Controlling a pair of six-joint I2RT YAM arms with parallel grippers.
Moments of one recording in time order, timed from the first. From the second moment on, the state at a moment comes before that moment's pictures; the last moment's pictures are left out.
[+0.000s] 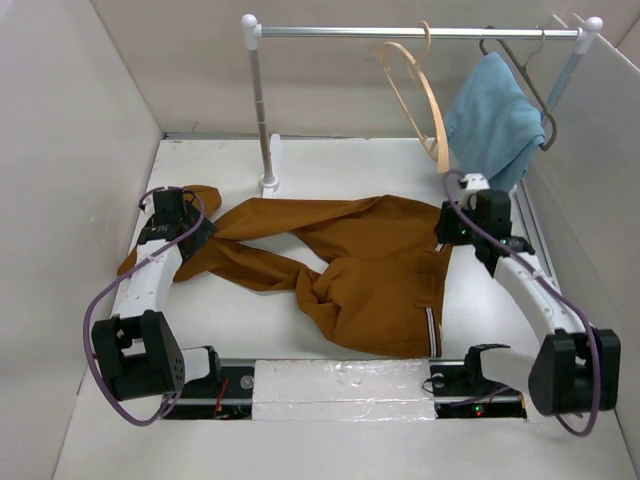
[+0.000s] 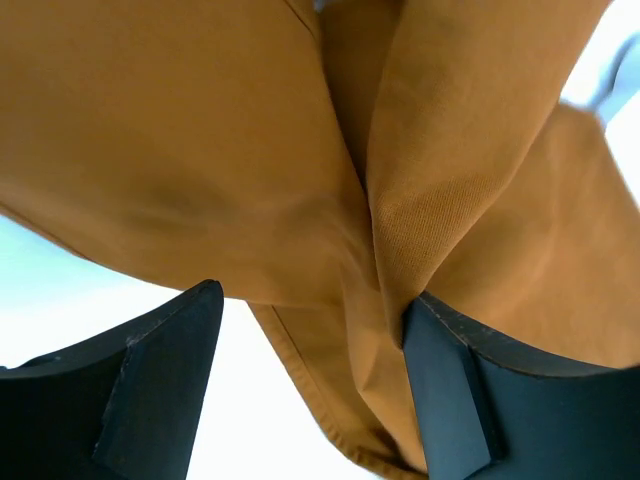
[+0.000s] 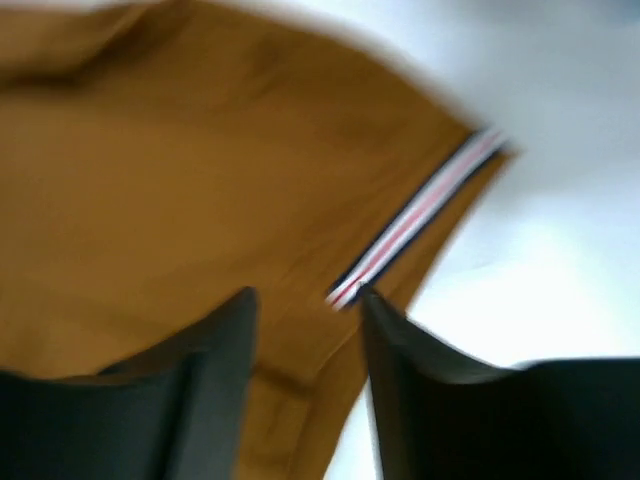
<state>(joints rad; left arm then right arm) 0.13 1.26 0.88 -0.53 -0.11 -0.65 0.04 1.19 0.79 -0.22 -0.14 0.05</state>
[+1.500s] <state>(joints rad) 0.15 1.85 1.43 -0.49 -0.12 -0.67 0.79 0.65 0.50 -0.73 -0.05 0.26</state>
